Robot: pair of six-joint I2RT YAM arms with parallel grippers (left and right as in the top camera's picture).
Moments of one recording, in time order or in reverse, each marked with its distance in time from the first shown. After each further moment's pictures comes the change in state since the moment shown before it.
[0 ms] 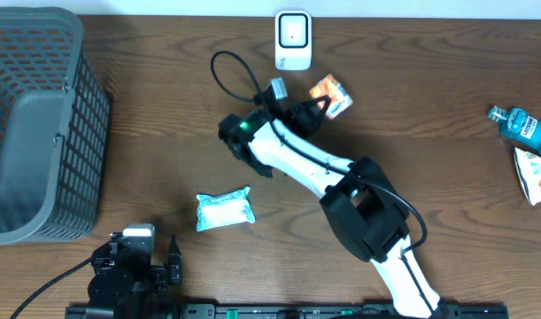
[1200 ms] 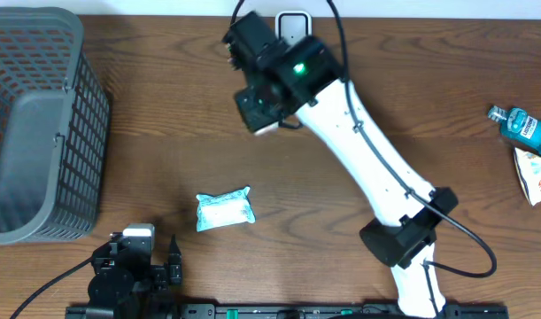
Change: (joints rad) left arm 0.000 0.000 0.000 0.000 0.000 0.000; right arm -0.103 -0.138 0.626 -0.120 -1.746 -0.395
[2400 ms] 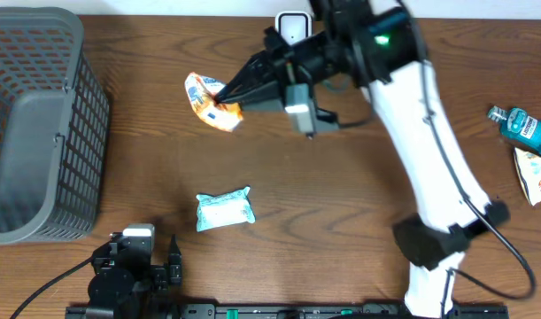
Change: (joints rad) left arm 0.000 0.000 0.000 0.000 0.000 0.000; right arm -0.188 -0.136 -0.002 0.235 -1.255 -2.205
